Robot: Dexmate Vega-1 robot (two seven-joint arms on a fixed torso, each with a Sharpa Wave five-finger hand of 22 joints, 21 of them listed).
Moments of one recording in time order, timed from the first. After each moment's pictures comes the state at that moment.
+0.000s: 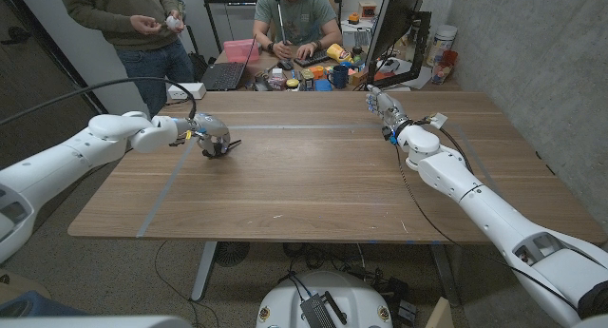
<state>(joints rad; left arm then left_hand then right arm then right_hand) 0.36 1.02 0.79 -1.22 0.91 -0.46 -0.04 1.45 -0.02 0.12 -0.18 0.26 1.19 0.05 0.62 0.30 0.94 -0.11 0.56 0.34 1.06 -0.05 0.36 0.23 1.25 -0.08 0.41 0.18 -0.68 -0.48 -0.48 -1.46 0.50 -0.06 -0.20 0.33 0.11 0.18 -0.04 0.46 0.24 0.13 0.19 0.18 0.24 0.14 0.21 0.18 0.16 0.08 0.18 0.17 0.10 -0.01 0.20 0.18</state>
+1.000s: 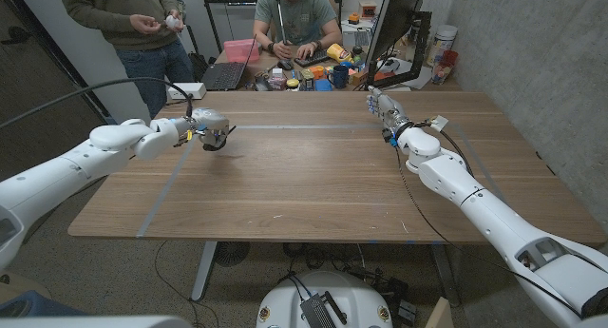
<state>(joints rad) 0.50 1.06 0.70 -1.39 0.82 -0.31 0.02 1.48 -0.05 0.15 -0.20 0.19 1.26 0.06 0.70 0.39 1.04 -0.08 0.60 0.39 1.14 -0.02 0.43 0.23 1.30 -0.12 0.43 0.18 -0.70 -0.49 -0.47 -1.49 0.51 -0.06 -0.21 0.32 0.11 0.17 -0.04 0.46 0.25 0.13 0.19 0.18 0.24 0.14 0.21 0.18 0.17 0.08 0.19 0.18 0.11 -0.02 0.21 0.18</state>
